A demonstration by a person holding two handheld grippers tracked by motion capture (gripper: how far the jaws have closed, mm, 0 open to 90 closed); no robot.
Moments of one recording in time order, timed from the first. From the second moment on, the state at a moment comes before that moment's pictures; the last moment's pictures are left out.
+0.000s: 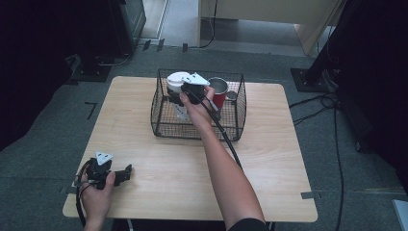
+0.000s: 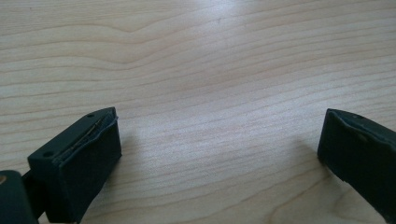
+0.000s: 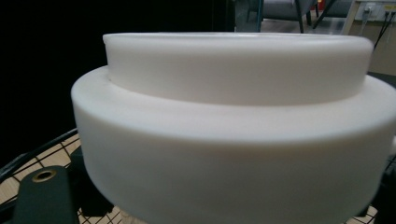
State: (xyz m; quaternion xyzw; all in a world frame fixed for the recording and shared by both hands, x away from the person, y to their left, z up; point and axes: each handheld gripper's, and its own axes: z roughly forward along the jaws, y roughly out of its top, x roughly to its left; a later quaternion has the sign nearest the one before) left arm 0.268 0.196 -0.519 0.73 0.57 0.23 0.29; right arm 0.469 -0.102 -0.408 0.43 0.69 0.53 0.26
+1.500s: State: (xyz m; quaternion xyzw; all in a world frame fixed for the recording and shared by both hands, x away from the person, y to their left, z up) left arm 0.268 0.195 -0.519 0.73 0.57 0.23 0.29; right arm 0.484 -0.099 -0.422 0.41 0.74 0.48 0.23
